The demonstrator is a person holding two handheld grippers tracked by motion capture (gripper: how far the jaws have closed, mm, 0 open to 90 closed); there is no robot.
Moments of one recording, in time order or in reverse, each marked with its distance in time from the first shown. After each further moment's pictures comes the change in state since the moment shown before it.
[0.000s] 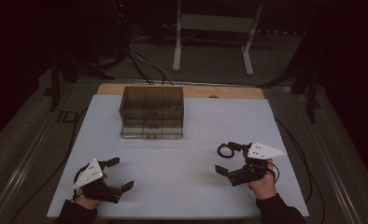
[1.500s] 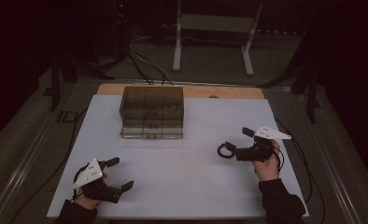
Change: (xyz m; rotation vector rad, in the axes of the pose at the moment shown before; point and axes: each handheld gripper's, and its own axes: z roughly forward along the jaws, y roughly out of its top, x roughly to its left) left arm 0.000 0.000 0.000 0.002 -0.004 0.000; right arm -0.066 -0.005 0.005 0.038 -0.251 0.098
